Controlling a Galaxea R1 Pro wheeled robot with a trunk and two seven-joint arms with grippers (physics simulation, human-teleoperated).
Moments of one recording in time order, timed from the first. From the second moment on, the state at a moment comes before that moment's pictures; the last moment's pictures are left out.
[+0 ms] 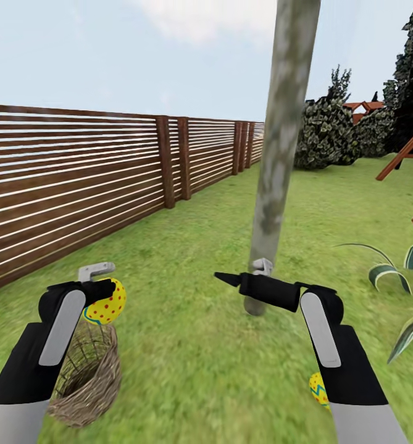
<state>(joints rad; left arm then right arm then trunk) -0.56 0.15 -0.02 -1.60 0.65 1.05 0.68 -0.55 0.03 0.02 -1.57 -0.58 1.04 0.42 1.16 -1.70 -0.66</state>
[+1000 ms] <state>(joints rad) -0.56 0.15 -0.10 -1.59 0.77 1.04 0.73 -0.55 0.03 0.01 -1.57 -0.58 1.04 0.42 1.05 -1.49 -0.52</state>
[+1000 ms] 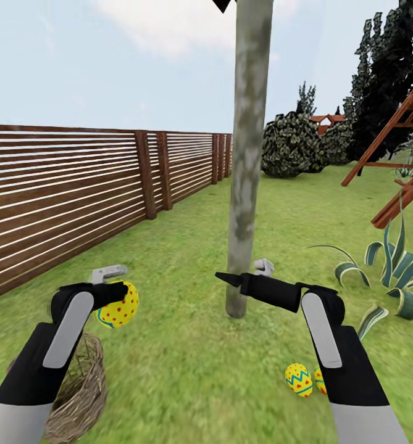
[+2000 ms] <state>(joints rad) -0.57 0.14 -0.15 -1.54 0.90 1.05 0.73 -0.53 -0.09 -0.16 -1.54 -0.58 1.04 0.42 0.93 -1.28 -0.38</state>
